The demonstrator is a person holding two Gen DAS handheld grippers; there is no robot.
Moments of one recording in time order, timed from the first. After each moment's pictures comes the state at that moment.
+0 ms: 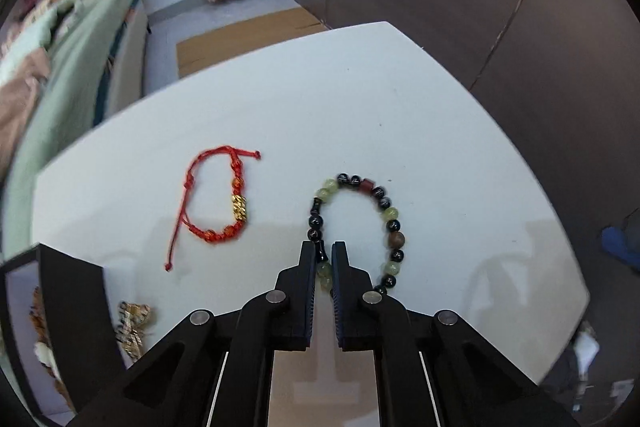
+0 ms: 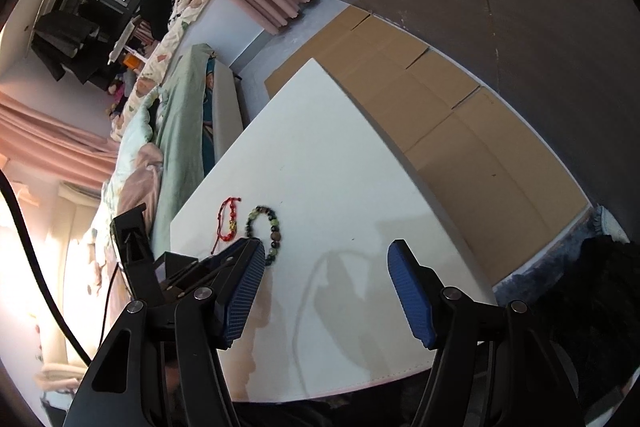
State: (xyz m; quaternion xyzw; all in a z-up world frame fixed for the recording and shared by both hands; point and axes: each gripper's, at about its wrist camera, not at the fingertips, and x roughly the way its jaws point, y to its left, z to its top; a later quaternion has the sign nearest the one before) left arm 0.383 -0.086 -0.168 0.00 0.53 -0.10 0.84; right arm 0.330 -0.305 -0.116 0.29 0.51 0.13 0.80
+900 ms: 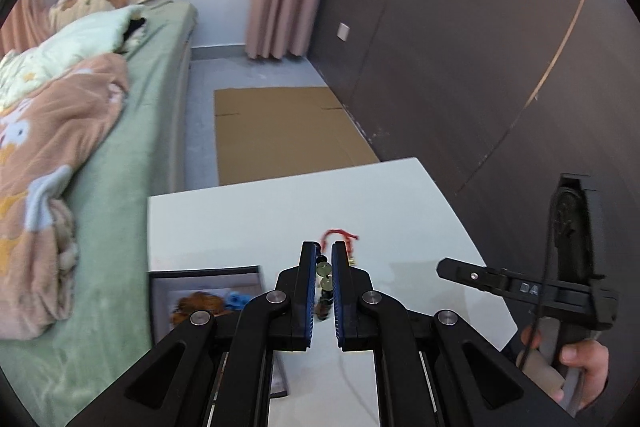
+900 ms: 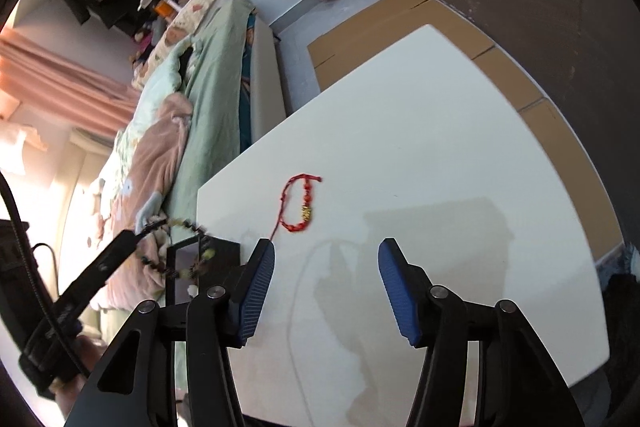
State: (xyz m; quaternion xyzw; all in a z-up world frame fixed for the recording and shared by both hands) left arm 0.331 0.040 -0.043 -0.10 0.42 -0.07 0.90; right arm 0.375 -0.194 -0.111 0.22 0.53 0.21 0.79
